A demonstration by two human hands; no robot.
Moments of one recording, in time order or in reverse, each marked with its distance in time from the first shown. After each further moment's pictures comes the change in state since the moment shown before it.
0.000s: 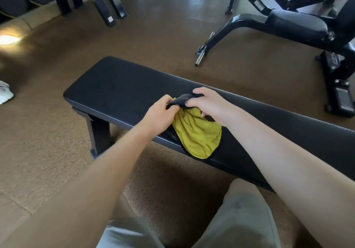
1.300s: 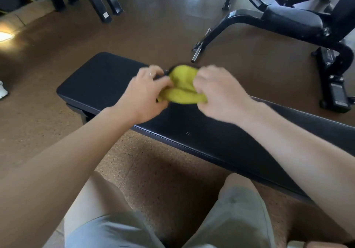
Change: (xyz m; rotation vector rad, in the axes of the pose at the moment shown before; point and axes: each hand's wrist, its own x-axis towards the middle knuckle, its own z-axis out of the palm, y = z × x) left_hand 0.001 0.015 -0.044 0.723 0.129 0.639; right_hand -0.048 -0.012 -0.040 -1.051 0.281 -0.847
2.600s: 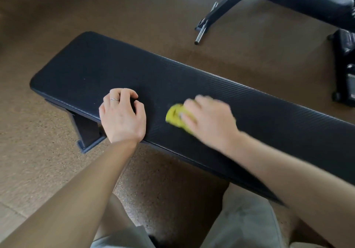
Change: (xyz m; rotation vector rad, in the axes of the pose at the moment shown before) left_hand -0.027 -0.054 0.107 -0.045 0.342 -0.727; right_hand 0.010 -0.015 0.125 -0.056 0.148 0.139
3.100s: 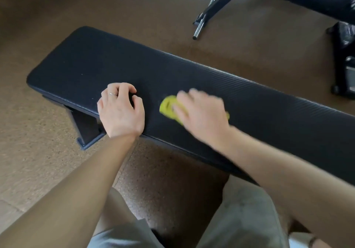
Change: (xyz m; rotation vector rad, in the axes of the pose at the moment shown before) left_hand 0.000 -0.003 0.001 -0.011 0.005 0.018; right_hand 0.009 -0.020 0.001 -0.041 -0.029 0.103
